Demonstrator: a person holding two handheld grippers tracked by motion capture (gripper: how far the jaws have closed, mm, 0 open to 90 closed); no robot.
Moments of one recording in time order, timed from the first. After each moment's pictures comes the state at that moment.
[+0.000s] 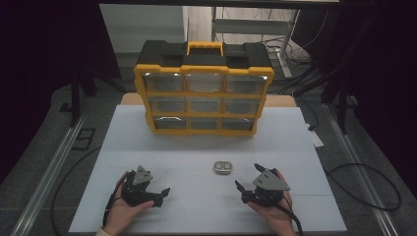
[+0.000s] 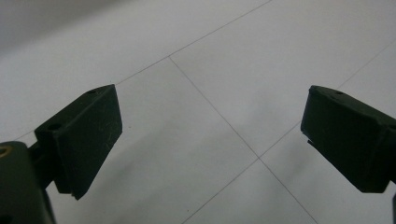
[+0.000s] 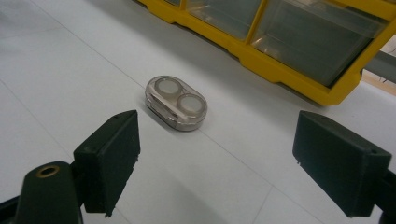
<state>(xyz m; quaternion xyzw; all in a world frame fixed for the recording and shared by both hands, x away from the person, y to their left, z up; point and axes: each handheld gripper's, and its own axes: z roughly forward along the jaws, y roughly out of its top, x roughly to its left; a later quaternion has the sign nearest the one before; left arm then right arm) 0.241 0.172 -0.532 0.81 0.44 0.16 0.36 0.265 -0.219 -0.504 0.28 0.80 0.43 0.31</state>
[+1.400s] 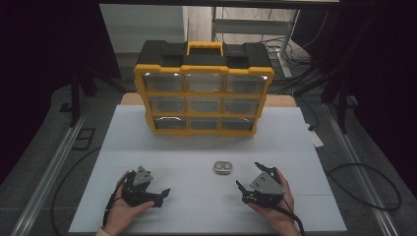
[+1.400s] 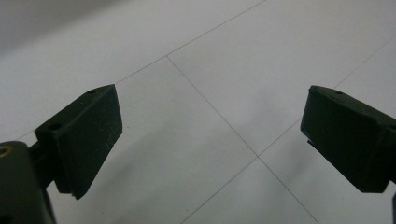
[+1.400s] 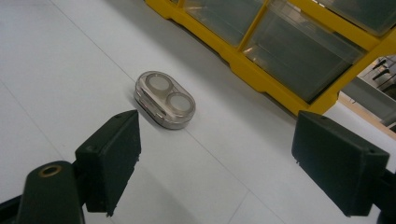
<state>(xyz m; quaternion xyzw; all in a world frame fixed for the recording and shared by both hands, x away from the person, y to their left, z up) 0.241 0.172 -0.532 0.81 0.44 0.16 0.36 0.262 -0.216 -0.501 0.23 0.81 0.39 0.36</state>
